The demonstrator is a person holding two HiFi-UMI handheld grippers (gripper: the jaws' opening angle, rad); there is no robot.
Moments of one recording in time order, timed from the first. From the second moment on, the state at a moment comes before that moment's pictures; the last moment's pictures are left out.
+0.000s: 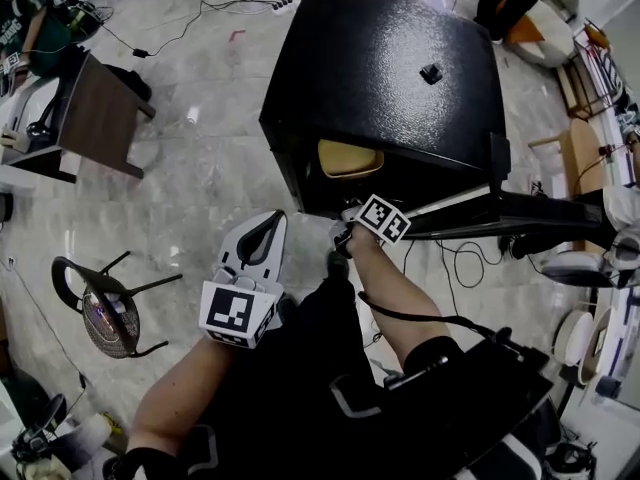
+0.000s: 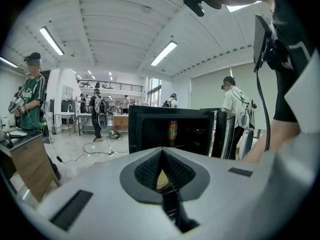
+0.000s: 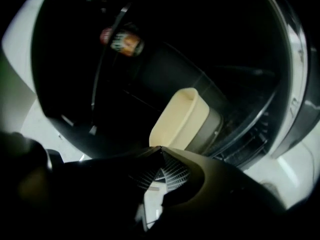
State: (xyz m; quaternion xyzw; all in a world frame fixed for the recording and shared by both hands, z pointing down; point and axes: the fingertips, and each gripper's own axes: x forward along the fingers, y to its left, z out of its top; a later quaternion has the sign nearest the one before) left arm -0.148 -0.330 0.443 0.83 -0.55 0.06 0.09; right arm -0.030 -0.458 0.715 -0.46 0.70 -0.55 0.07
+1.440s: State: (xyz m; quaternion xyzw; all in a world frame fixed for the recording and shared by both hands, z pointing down) left arm -0.177 -0.249 0.373 0.87 -0.50 -0.03 0.06; right arm -0.002 -0.256 0.381 -0.52 0.85 -0.11 -0.07
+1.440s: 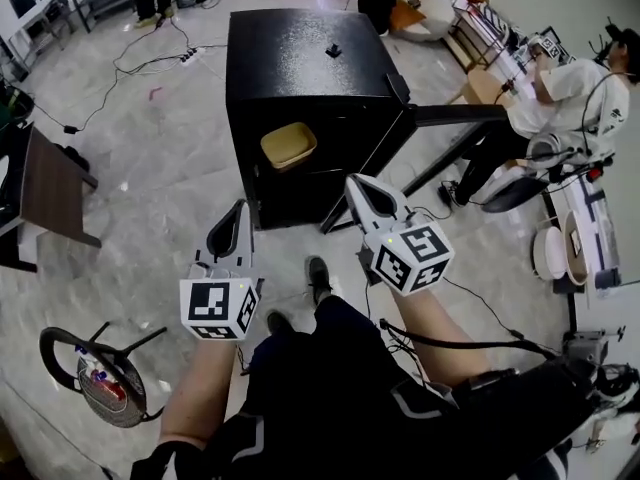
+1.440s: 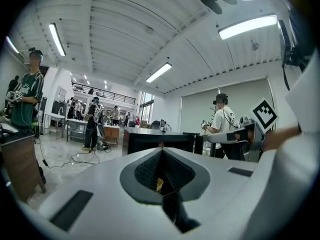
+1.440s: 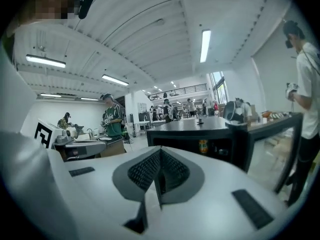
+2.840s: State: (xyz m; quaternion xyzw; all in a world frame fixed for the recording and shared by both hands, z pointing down) left arm -0.125 -0.216 0.285 0.83 -0.55 -0.04 0.00; right arm 0.113 -0.222 0.285 -0.54 0.84 -0.02 -0.03
